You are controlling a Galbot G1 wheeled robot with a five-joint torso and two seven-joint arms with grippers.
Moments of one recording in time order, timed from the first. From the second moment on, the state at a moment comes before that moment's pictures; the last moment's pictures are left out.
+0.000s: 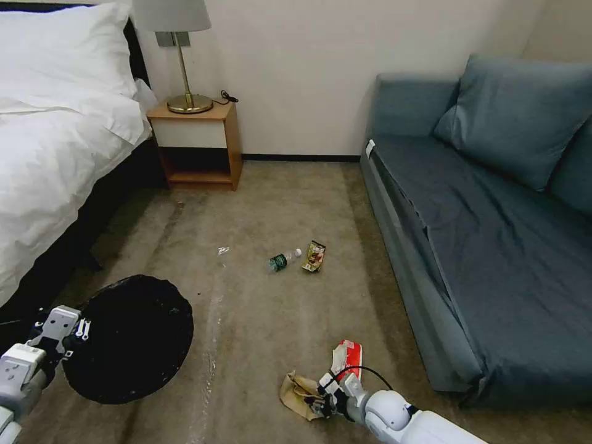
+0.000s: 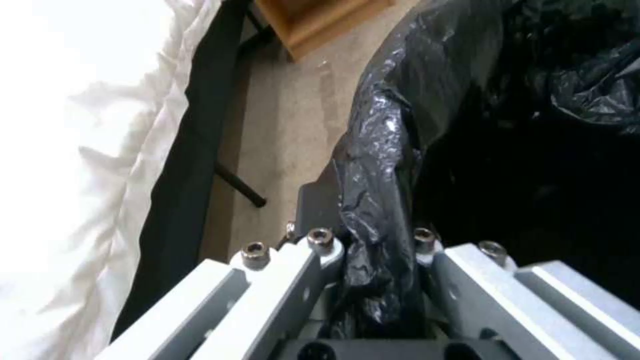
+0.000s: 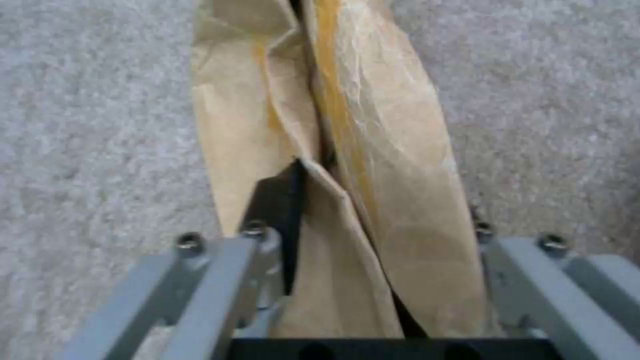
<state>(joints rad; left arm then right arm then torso) 1.87 -0.93 -1.06 -2.12 -0.22 0.30 0.09 -0.95 1.06 -0.44 1.24 0.51 -0.29 -0.18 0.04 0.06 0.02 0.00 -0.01</state>
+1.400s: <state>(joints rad) 1.81 -0.97 -1.00 -2.10 -0.25 0.26 0.13 -0.78 0.94 -0.26 1.94 0.81 -0.46 -0.05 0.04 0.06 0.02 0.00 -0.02</state>
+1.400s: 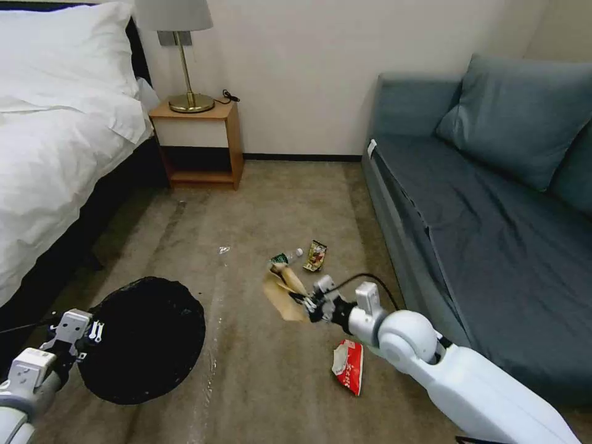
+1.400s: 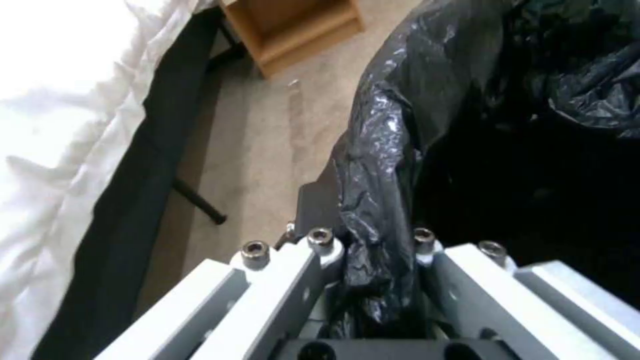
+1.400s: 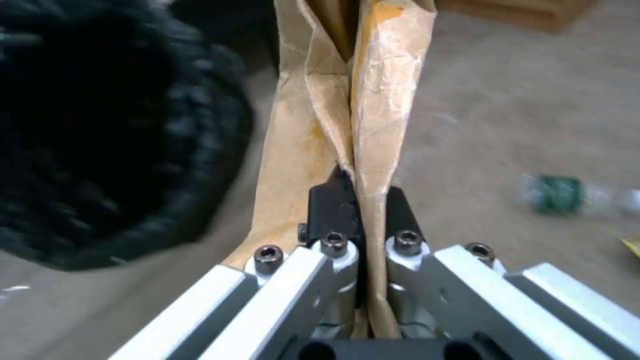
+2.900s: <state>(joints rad) 1.71 -0.99 -0.95 -2.03 -0.30 0.23 0.16 -0.57 1.35 -0.63 1.58 0.80 -0.38 0.15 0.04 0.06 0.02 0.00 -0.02</state>
